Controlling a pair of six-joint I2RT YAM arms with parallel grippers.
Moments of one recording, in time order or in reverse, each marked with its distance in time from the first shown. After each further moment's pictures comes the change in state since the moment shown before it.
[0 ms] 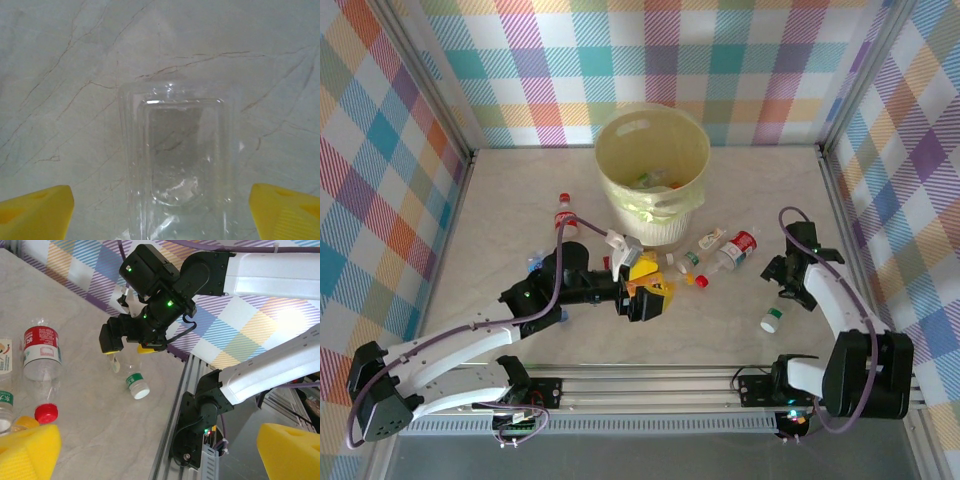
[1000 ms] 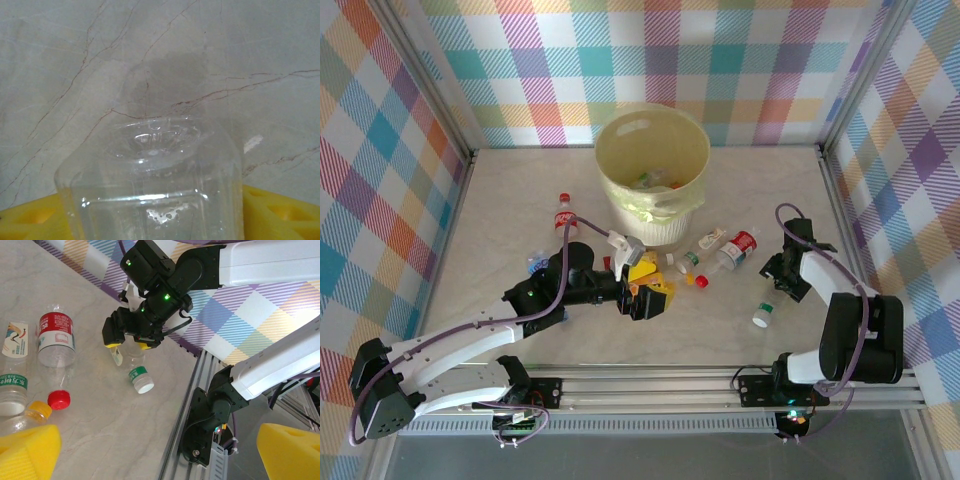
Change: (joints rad) left arm -0.003 0.019 0.001 -0.033 -0.045 -0.010; right arm -0.029 0.169 -0.001 0.159 -0.082 0.005
